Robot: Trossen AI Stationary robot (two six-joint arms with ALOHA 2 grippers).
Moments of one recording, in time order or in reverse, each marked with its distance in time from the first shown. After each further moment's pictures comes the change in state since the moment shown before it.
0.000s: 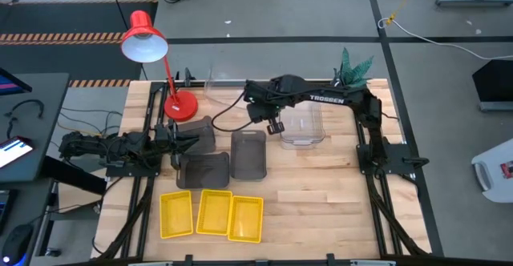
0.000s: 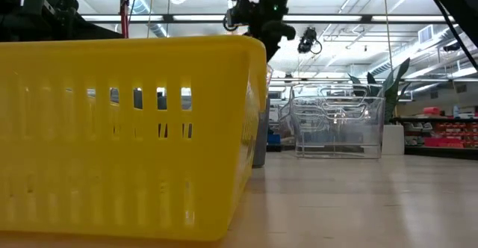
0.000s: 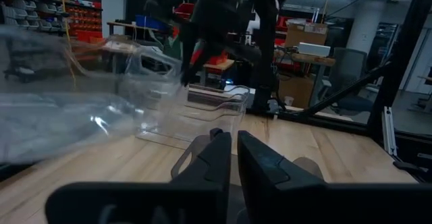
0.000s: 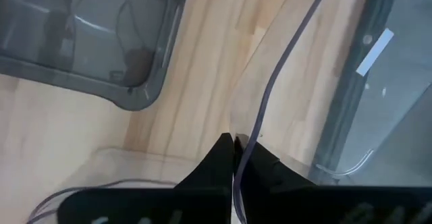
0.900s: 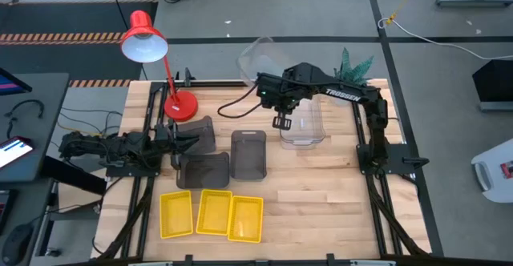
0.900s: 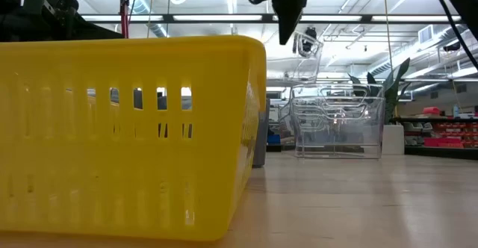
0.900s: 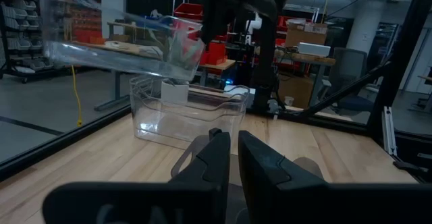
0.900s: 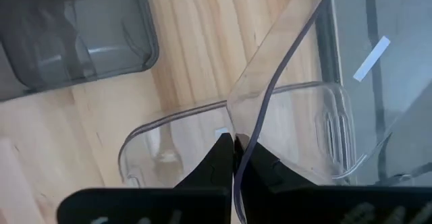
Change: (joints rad) left arm 0.000 0.000 0.000 0.000 0.000 0.000; right arm 0.022 -0.064 0.192 -0.359 0.051 0.535
